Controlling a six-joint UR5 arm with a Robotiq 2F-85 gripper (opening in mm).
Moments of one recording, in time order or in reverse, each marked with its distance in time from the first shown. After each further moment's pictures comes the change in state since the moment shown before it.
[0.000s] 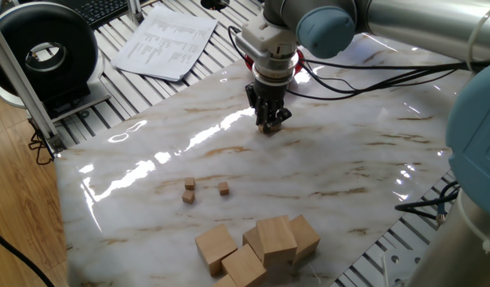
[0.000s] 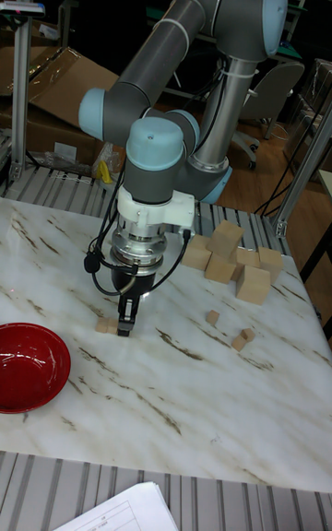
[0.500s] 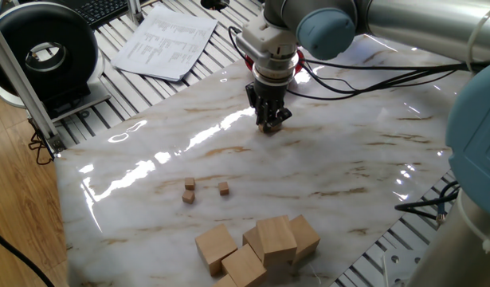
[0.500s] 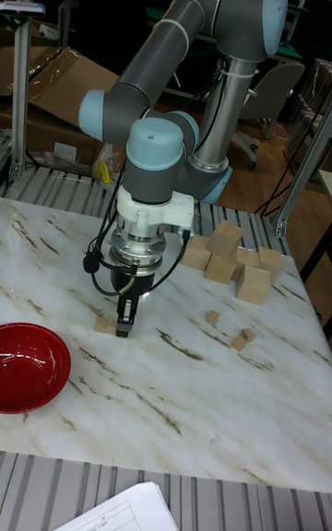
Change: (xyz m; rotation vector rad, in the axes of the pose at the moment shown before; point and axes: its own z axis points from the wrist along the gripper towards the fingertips) arm 0.003 -0.003 0.001 0.010 0.009 0.004
